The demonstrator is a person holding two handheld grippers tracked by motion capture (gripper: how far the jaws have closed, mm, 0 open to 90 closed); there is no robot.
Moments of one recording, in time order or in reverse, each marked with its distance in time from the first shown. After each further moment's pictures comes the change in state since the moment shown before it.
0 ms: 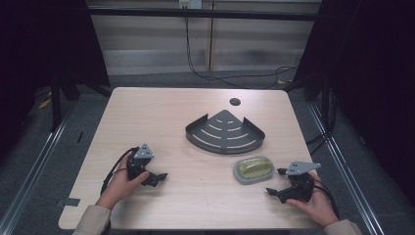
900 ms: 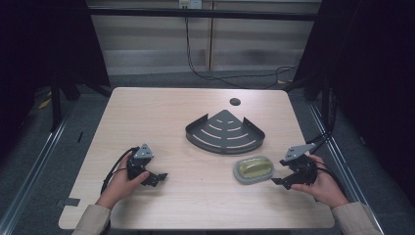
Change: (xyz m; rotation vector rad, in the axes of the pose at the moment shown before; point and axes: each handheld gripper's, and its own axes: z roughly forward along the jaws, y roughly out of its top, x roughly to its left) left arm 0.001 0.000 0.000 -0.003 -0.007 0.002; right arm -0.022 0.053 -0.016 0.222 0.012 -0.099
